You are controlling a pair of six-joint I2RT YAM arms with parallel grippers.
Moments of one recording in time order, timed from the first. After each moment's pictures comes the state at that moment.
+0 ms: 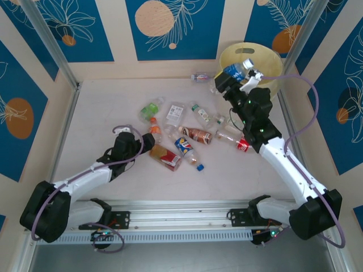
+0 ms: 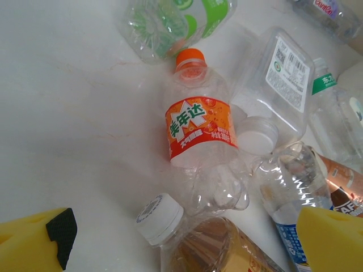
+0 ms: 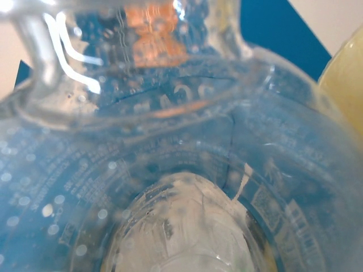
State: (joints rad) left arm -0.48 1.16 0.48 0.09 -0.14 -0.76; right arm 0.35 1.18 1.10 0.15 0.00 0.81
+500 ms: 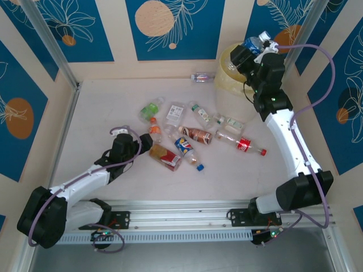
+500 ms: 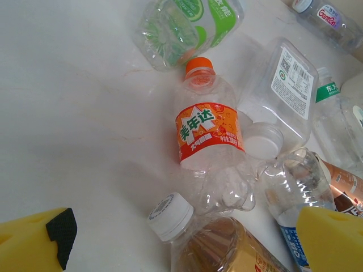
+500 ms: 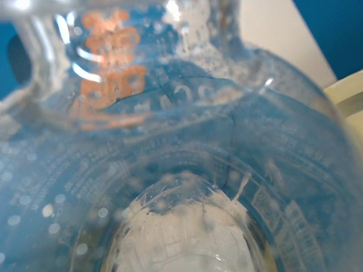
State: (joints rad) left arm -0.48 1.12 0.46 0.06 -0.17 -0.76; right arm 0.16 1.43 1.54 -0.17 -0.03 0.72
